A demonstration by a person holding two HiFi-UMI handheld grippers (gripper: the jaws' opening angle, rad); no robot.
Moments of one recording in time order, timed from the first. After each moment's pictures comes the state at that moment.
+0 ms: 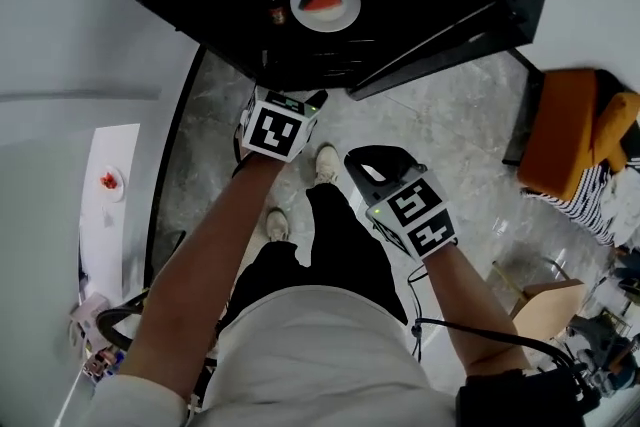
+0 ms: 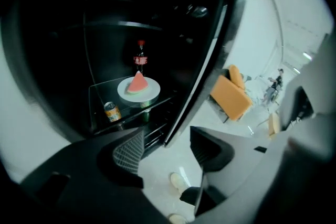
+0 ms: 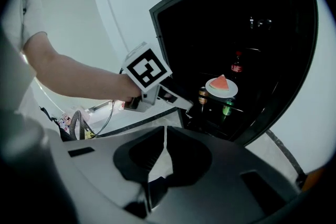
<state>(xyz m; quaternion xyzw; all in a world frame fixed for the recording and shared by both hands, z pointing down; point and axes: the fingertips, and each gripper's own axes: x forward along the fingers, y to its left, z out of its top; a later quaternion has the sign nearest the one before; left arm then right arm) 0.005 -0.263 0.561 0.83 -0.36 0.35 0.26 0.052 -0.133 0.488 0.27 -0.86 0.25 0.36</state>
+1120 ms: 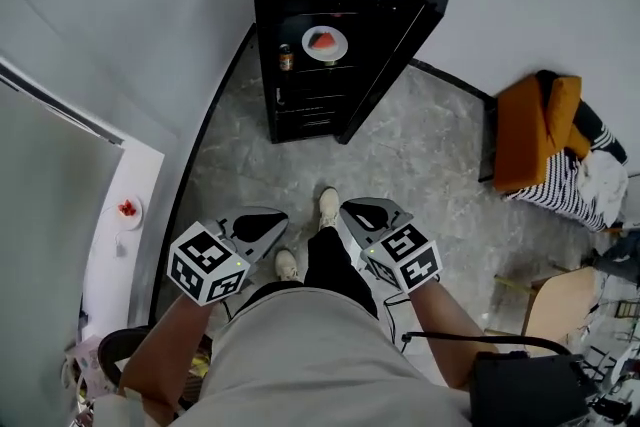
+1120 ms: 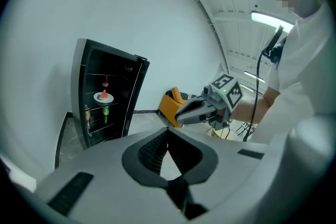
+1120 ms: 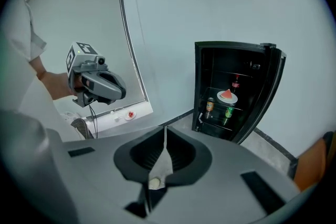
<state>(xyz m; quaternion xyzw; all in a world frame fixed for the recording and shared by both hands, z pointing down) -0.120 0.073 0.352 0.93 -0.18 0.19 0.24 -0.029 0.064 0.387 0.36 -0.86 0.21 0.31</state>
